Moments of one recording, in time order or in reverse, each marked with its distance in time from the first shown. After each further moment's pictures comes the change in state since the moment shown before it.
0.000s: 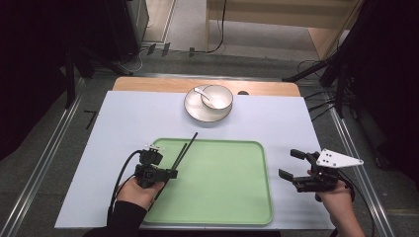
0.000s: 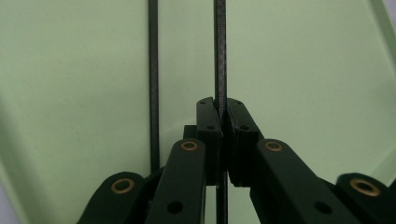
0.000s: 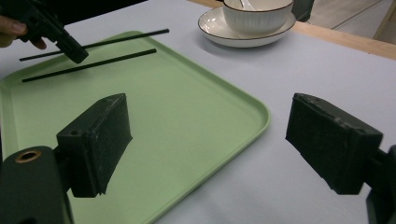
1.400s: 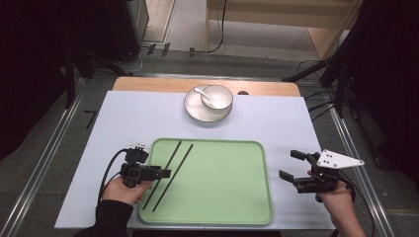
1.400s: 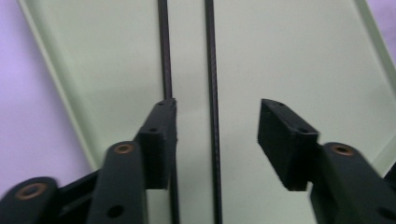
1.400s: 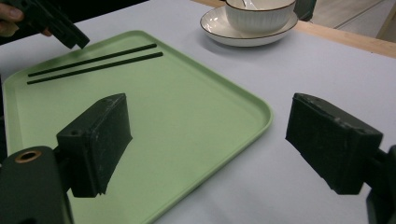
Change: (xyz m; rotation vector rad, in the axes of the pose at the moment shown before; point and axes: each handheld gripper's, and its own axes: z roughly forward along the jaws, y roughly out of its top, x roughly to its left) left arm 0.029 0.000 -0.026 -0.057 -0.034 0.020; right arm 0.001 -0.001 -0.002 0.001 0.007 -0.001
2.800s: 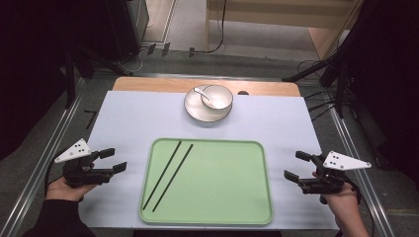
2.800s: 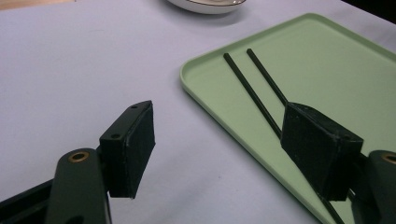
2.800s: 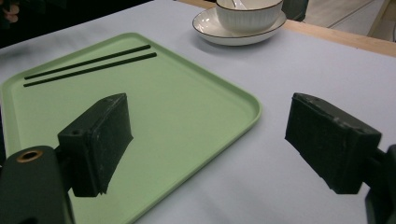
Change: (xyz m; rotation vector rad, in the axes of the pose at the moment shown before) left arm 0.090 -0.040 -0.083 -0.372 0.020 0.363; right arm -0.005 -0.006 -0.011 -0.014 -0.019 0.023
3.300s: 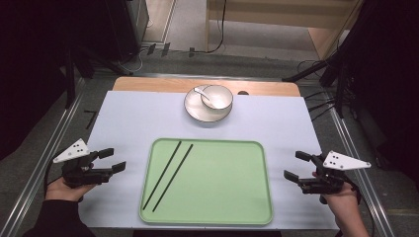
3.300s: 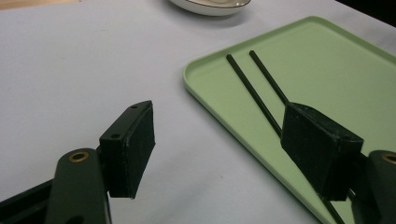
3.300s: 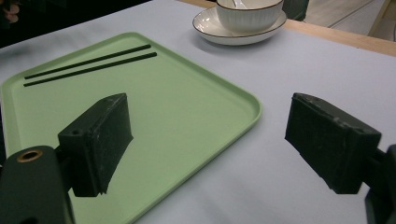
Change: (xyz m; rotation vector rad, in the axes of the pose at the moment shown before) left arm 0.001 -0.001 -0.001 -0.009 0.011 -0.012; right arm 0.000 0.000 0.000 0.003 0.000 -0.001
